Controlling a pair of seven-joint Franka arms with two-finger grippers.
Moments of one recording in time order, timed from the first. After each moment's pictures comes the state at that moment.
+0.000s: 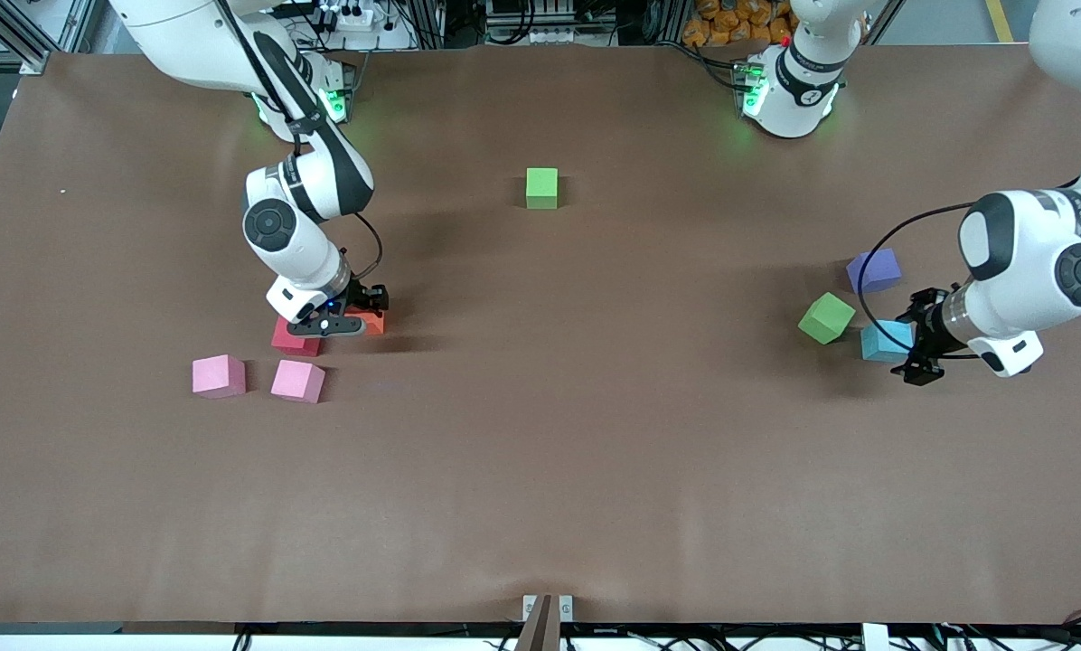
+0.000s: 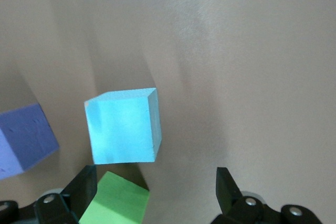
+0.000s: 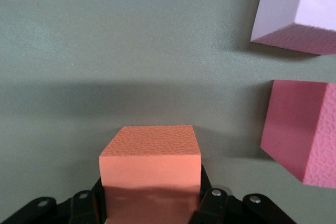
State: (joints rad) left arm 0.51 0.39 -0.40 -2.05 0.17 2.34 -1.42; right arm 0.33 0.31 0.02 -2.36 0.05 2.66 0.27
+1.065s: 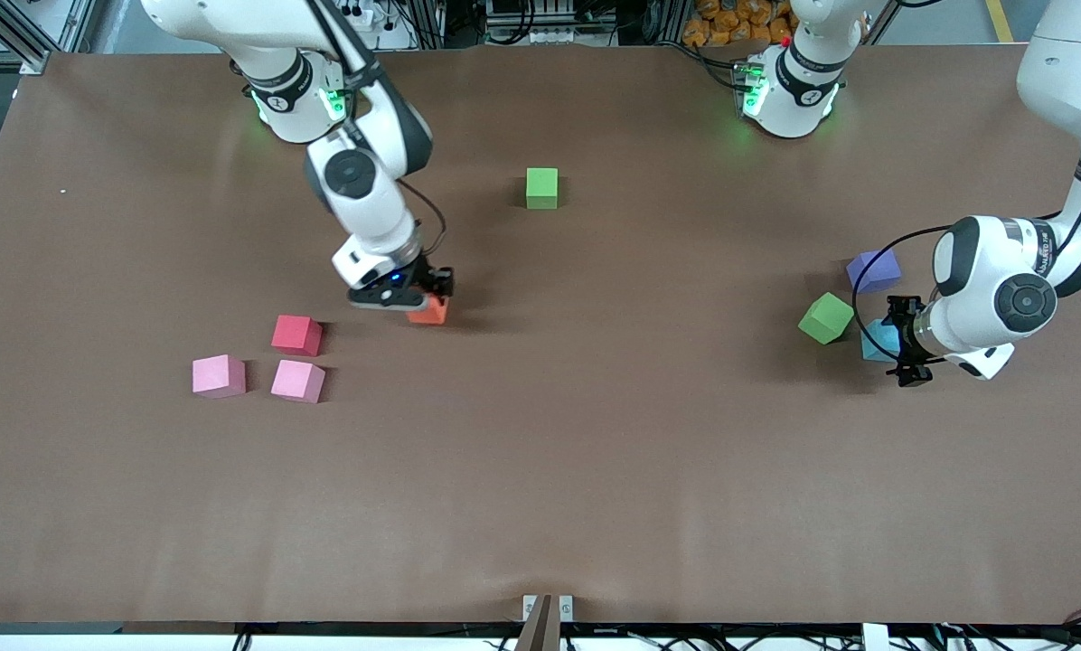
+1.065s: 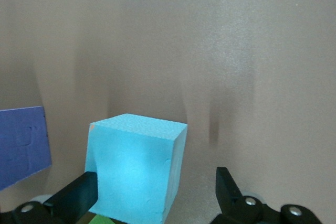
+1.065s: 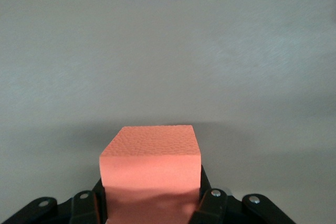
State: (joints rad) left arm 0.51 0.48 -0.39 -2.04 0.40 2.31 -1.75; right arm 0.73 0.28 -0.09 -2.28 0.06 2.69 0.72
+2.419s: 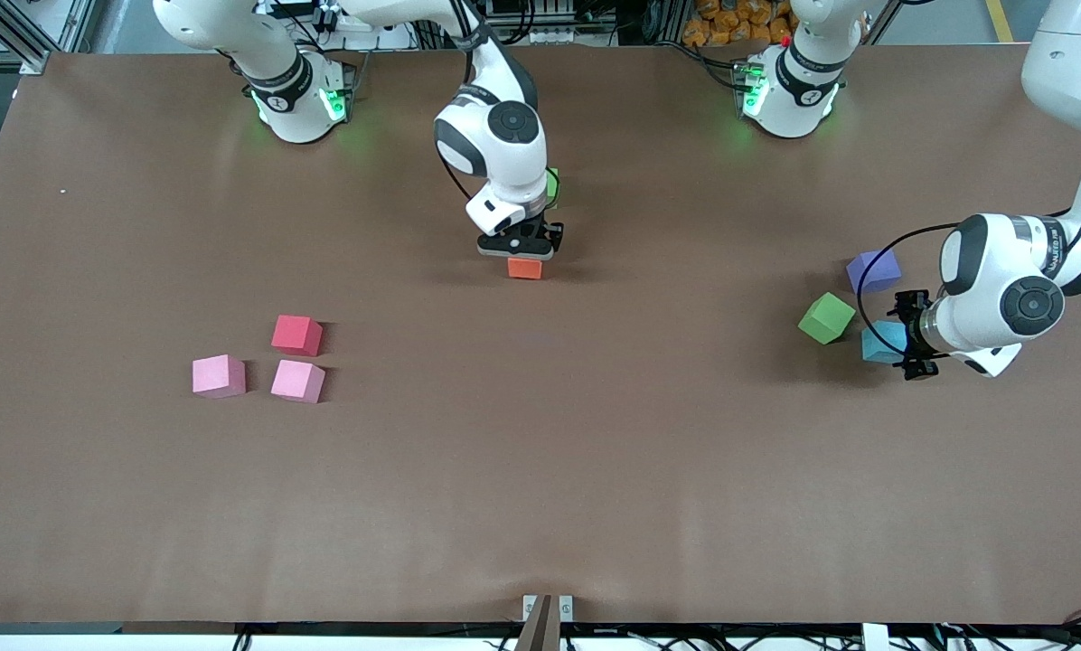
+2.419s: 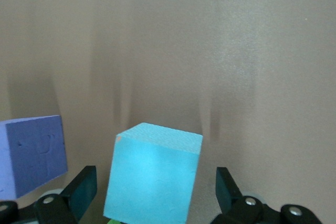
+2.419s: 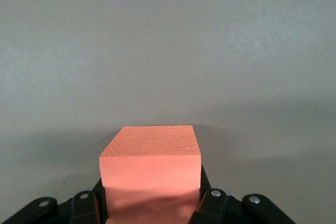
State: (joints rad) left arm 0.51 0.48 -0.39 -2.03 0.40 2.28 -1.75; right arm 1.16 0.48 -0.20 -2.03 0.06 2.55 1.04
